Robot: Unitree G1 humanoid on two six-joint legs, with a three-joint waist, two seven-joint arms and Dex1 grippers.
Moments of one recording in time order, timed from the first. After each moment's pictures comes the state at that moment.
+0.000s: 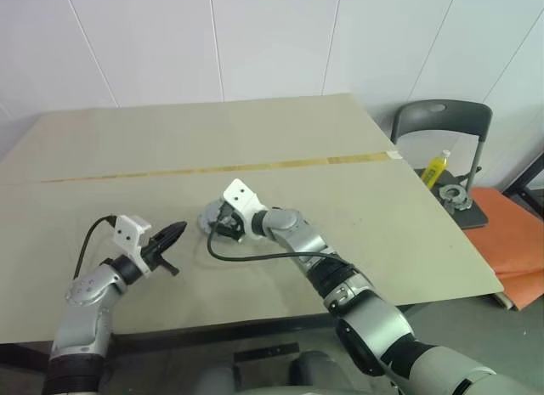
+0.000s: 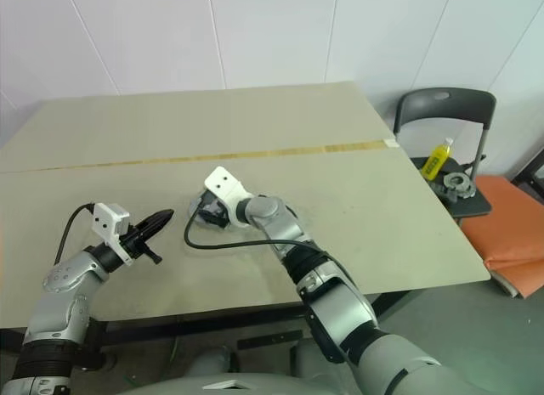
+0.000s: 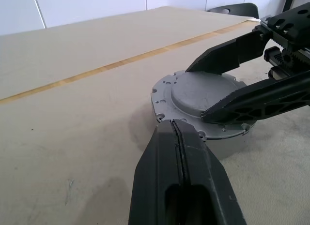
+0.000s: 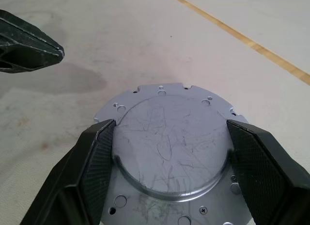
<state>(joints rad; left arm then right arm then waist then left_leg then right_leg) -0.01 0.48 0.21 0.10 -0.38 0.00 -0.78 -0.77 0.11 0.35 0.64 -0.07 0.31 0.54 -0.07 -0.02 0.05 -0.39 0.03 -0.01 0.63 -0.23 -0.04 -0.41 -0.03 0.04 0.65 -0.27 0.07</state>
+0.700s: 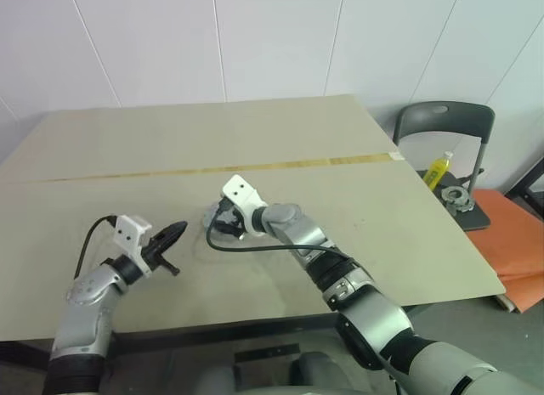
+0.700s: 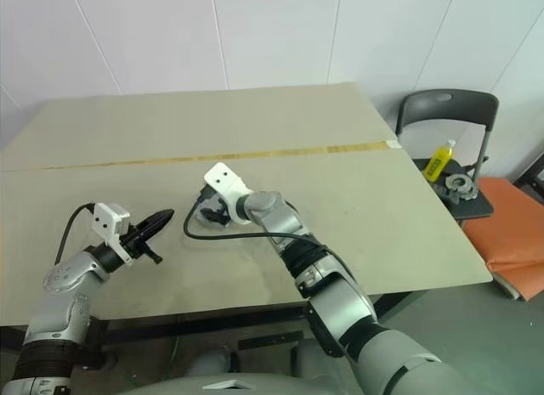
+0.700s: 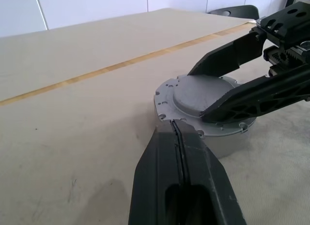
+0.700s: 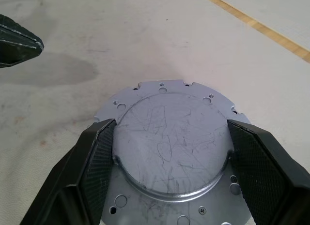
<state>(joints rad) -0.02 0.48 0.21 0.10 -0.39 0.02 -0.79 -0.81 0.11 0.35 0.61 -0.06 0.48 0.52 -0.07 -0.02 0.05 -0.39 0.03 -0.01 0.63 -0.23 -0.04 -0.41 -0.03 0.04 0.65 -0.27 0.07</state>
